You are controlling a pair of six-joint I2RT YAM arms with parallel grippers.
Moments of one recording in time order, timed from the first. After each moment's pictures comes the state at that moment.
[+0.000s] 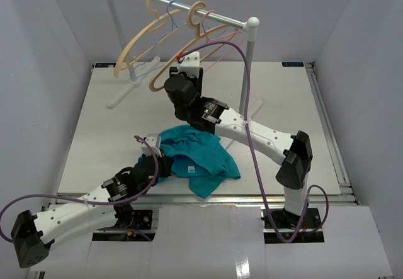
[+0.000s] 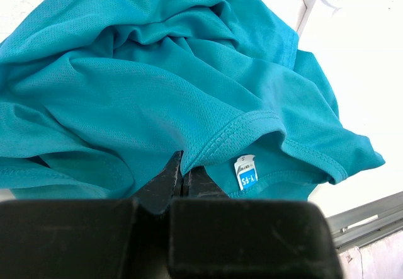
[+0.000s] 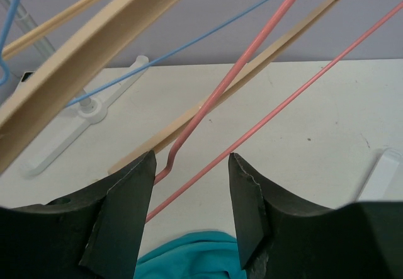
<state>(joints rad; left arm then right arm) -0.98 0.64 0.35 -0.21 -0.52 -0.68 1.09 1.89 1.91 -0.25 1.00 0.30</state>
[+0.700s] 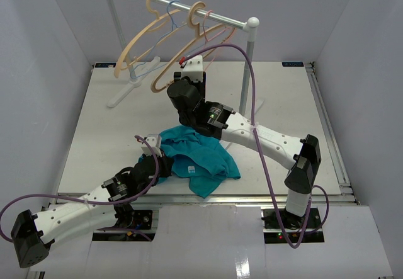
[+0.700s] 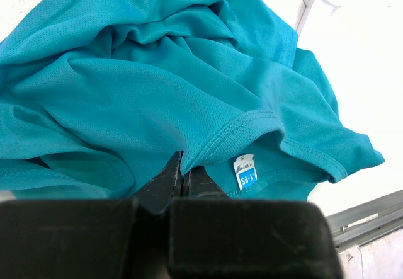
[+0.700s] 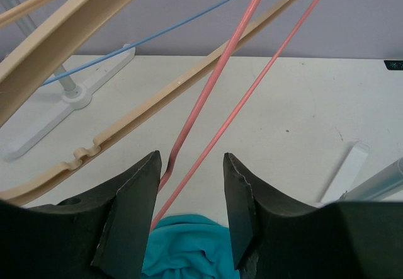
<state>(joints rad) -0.98 0.64 0.35 -0.21 -0.51 -0.68 1.12 1.81 1.82 -0.29 1.04 0.28</state>
